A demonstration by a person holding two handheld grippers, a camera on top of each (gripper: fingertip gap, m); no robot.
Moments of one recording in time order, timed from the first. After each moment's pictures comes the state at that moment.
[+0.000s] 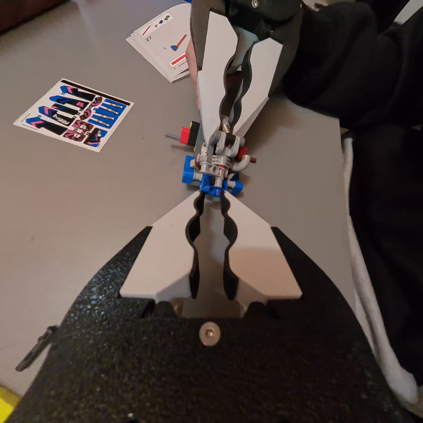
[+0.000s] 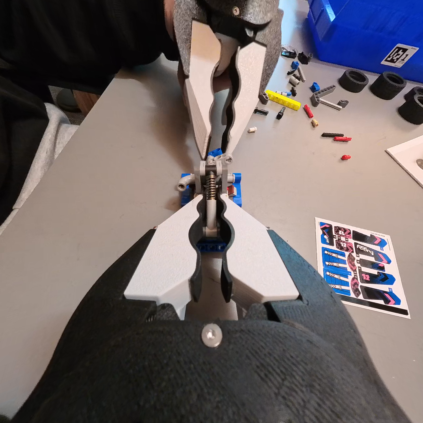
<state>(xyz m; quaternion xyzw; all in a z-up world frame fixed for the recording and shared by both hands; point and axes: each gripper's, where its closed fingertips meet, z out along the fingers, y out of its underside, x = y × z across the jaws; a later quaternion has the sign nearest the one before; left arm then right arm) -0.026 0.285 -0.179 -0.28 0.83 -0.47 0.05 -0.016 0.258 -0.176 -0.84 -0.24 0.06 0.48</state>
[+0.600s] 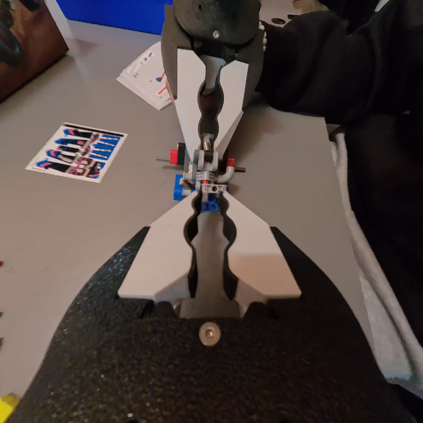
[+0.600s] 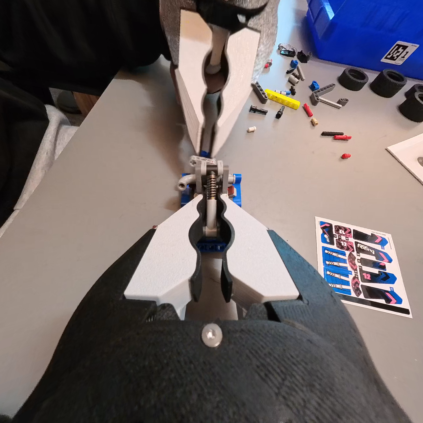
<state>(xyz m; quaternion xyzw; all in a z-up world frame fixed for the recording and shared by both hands) -0.030 0.276 -0.164 -0.21 0.84 -0.49 0.09 -0.015 0.259 -0.176 -0.84 -0.23 0.07 0.48</state>
